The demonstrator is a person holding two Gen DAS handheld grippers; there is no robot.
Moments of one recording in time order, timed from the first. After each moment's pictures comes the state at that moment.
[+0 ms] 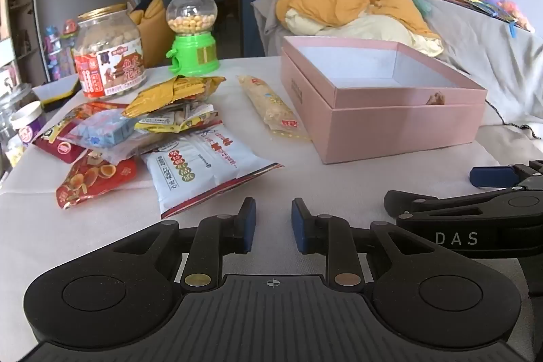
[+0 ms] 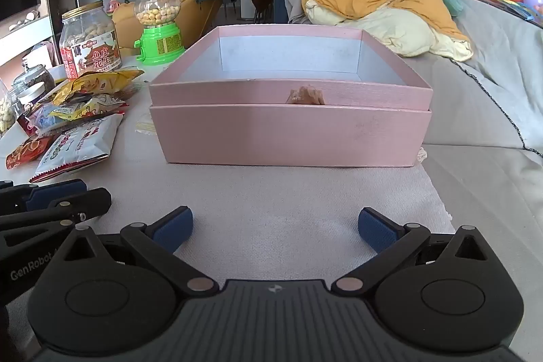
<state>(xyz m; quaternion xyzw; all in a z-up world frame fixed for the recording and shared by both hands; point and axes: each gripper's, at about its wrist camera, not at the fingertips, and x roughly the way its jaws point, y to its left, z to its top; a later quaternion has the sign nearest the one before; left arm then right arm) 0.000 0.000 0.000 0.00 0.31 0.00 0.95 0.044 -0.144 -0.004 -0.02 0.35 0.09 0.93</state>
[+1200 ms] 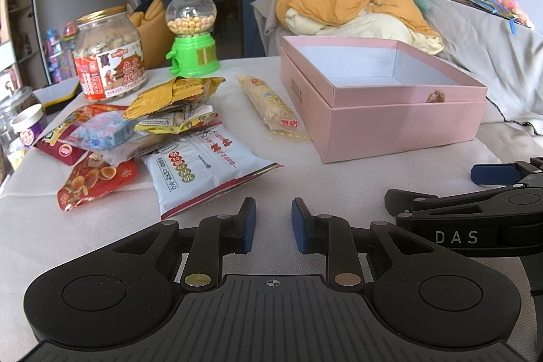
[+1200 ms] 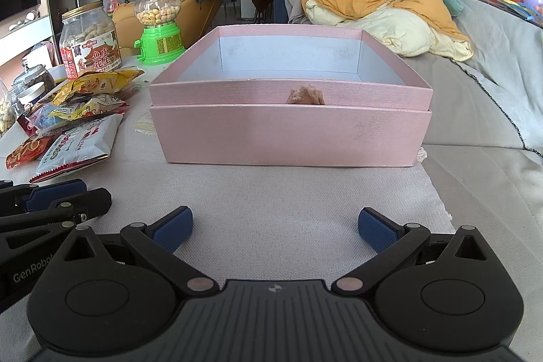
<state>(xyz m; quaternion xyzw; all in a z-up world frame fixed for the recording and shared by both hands) 0.000 0.000 0.000 0.01 0.31 0.00 0.95 0.044 -0.143 -0.004 -0.02 0.35 0.09 0.93</state>
